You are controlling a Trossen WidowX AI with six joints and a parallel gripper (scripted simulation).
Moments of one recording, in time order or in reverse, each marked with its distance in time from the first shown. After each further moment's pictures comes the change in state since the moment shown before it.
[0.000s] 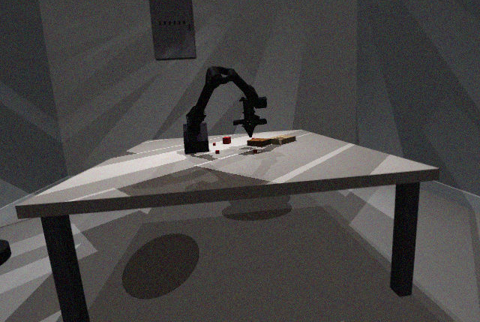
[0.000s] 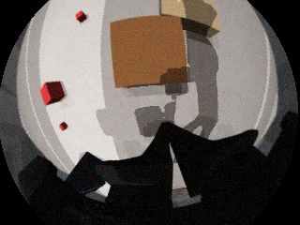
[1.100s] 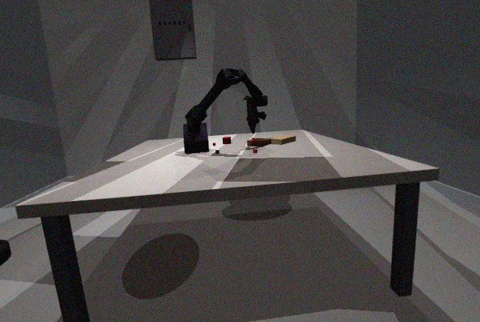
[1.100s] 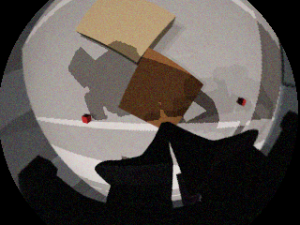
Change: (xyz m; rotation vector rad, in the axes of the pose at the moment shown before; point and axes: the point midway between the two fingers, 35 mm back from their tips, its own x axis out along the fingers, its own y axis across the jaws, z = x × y) arm -0.010 0.029 0.088 0.985 -0.006 0.015
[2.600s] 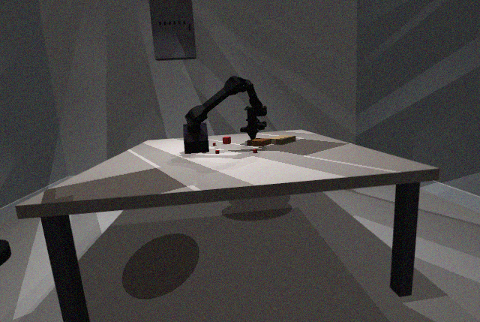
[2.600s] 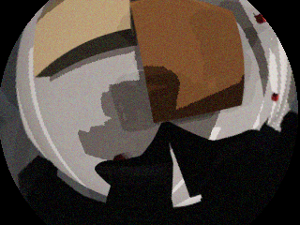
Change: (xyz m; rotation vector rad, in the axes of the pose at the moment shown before) arm 0.061 0.070 0.003 0.693 0.007 -0.009
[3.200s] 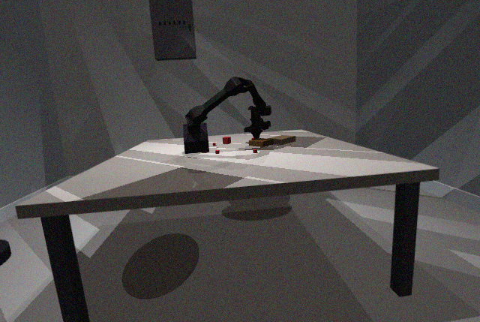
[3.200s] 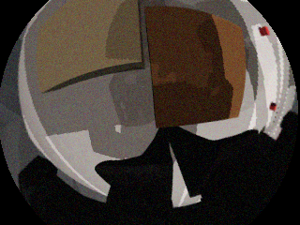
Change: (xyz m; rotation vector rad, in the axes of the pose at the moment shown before) arm -0.002 0.003 0.028 -0.003 -0.001 0.004
